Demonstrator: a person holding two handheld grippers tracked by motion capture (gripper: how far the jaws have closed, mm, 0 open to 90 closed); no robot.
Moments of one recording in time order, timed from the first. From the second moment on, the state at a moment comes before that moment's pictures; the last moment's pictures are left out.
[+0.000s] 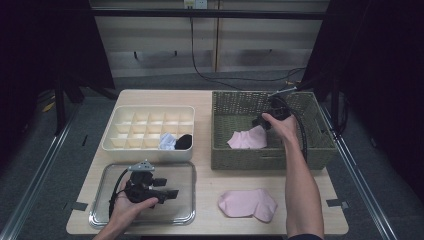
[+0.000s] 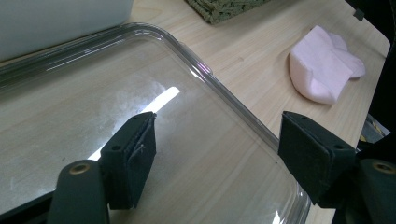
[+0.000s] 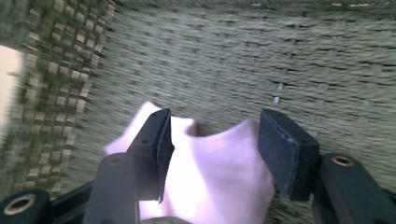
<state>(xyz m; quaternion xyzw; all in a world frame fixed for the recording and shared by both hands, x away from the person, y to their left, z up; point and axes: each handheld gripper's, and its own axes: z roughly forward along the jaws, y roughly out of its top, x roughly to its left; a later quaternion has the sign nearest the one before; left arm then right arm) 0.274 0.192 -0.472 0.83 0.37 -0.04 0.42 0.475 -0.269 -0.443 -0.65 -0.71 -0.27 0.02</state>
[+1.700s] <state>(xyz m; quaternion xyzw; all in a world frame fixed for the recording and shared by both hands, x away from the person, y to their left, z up) 0.276 0.193 -0.472 0.83 0.37 -0.04 0.42 0.446 -0.272 -0.389 -0.60 -0.69 -0.40 0.06</state>
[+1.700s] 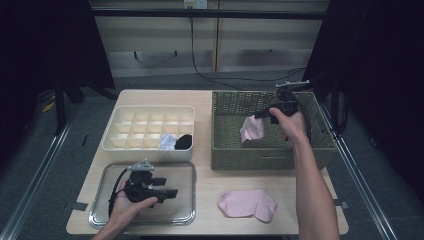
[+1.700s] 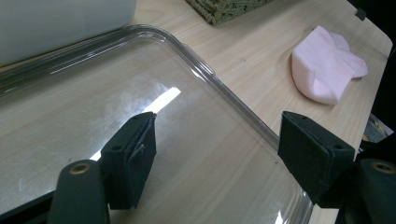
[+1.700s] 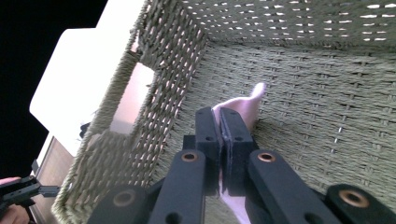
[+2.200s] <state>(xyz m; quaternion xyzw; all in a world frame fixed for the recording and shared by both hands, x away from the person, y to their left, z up) 0.276 0.194 -0.472 0.83 0.37 -0.03 0.42 0.429 -0.273 -0.357 -0.58 -0.68 -0.44 0.06</state>
